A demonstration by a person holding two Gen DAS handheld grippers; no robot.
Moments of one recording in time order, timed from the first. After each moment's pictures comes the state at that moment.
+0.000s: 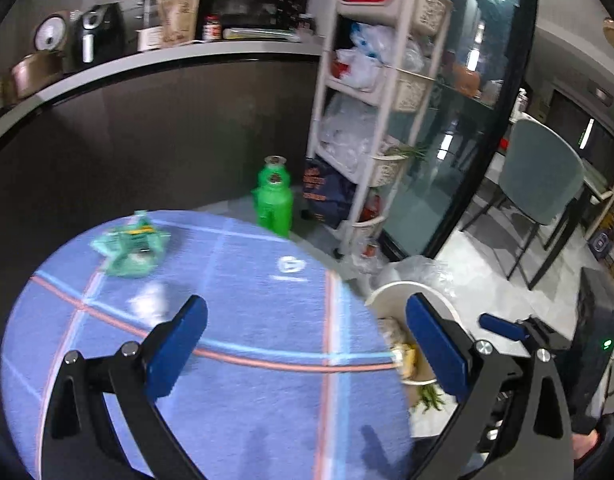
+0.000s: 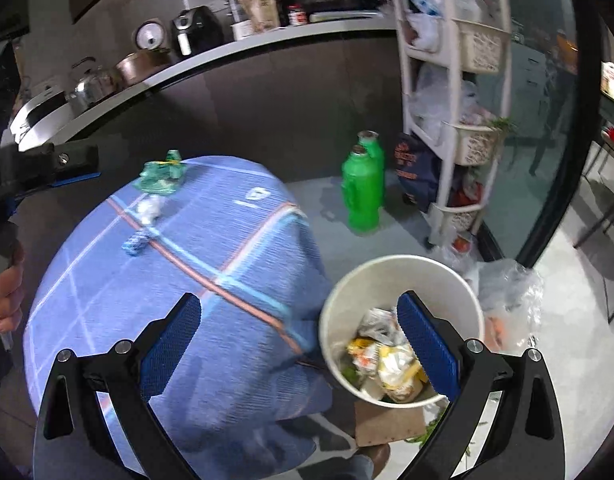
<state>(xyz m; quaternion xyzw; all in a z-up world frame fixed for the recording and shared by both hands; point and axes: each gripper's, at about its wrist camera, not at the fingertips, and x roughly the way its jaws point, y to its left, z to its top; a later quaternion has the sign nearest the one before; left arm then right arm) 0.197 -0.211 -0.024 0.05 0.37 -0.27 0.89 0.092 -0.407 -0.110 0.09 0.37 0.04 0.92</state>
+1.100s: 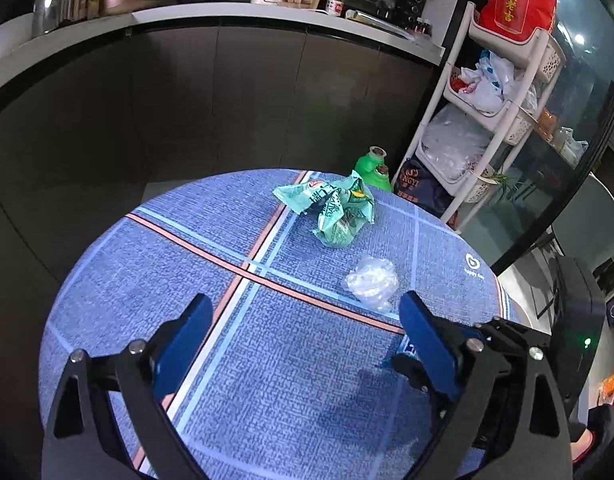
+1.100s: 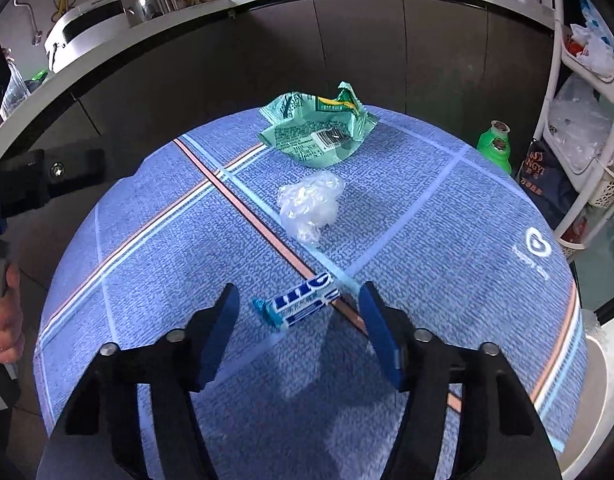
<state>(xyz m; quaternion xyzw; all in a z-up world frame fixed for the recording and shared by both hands) 0.300 -0.014 -0.077 -0.03 0.42 -0.19 0.89 0.246 -0.199 -0.161 0.02 0.46 0.15 0.88</state>
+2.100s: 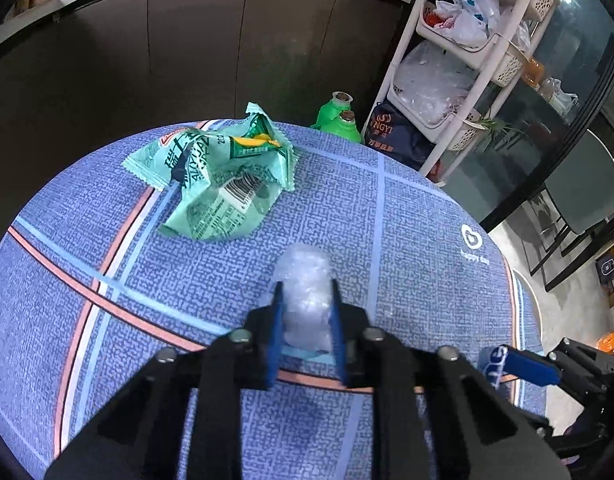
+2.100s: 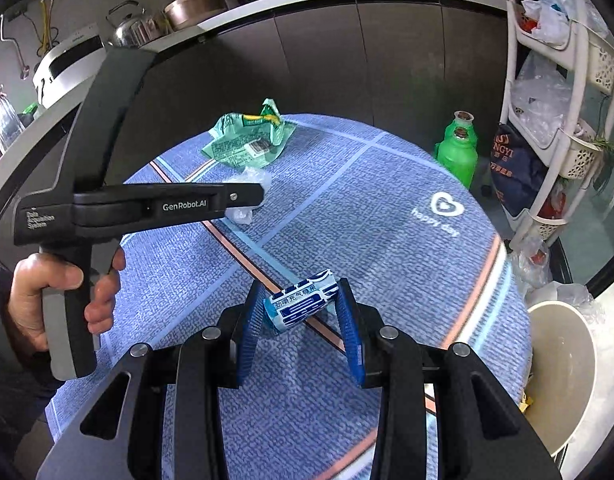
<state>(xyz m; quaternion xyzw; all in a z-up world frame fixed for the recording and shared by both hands) 0.348 -0.133 -0.143 0.01 0.48 -0.24 0.84 0.207 -0.274 -0.141 0.07 0.43 0.12 0.89</state>
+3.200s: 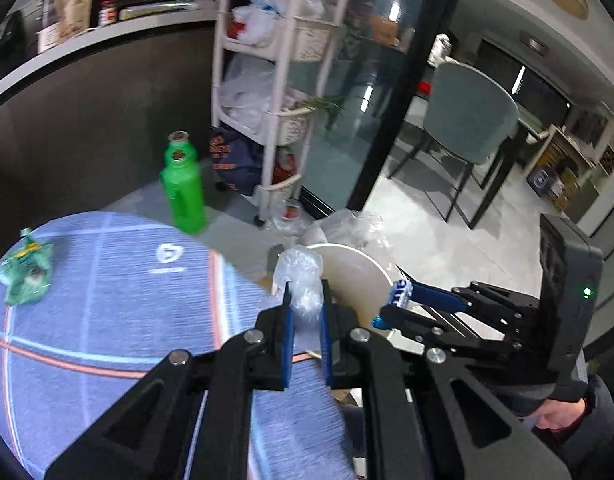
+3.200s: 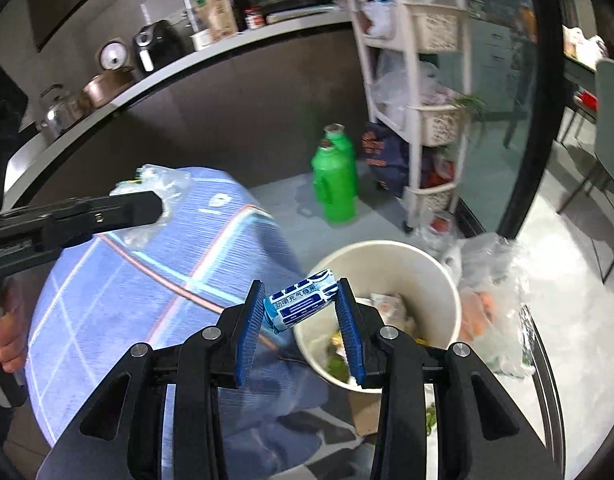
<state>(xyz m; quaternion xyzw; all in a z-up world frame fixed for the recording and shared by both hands) 0.183 -0.310 -0.058 0.10 0.41 -0.43 0.80 0.074 -0.459 -0.126 0.14 0.38 -0.04 0.91</state>
